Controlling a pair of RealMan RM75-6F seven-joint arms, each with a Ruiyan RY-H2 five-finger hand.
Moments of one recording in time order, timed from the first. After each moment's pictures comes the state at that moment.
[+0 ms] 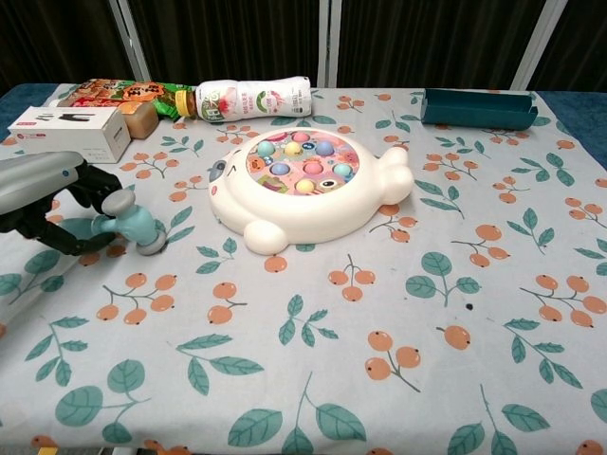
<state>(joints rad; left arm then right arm) -0.46 -1.56 -0.10 -1.57 1.19 1.11 0.31 0.10 -1.02 0.07 -1.63 -1.56 1.51 0.00</state>
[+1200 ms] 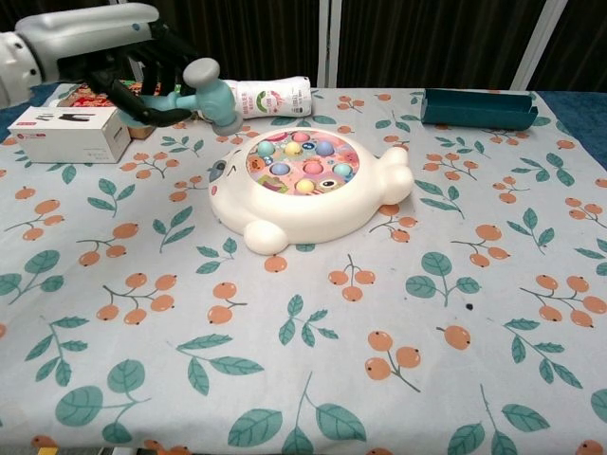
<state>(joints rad) -0.77 -1.41 -0.22 -1.42 1.49 0.91 -0.17 0.04 -1.00 0.06 -1.67 -1.58 1.59 -0.04</state>
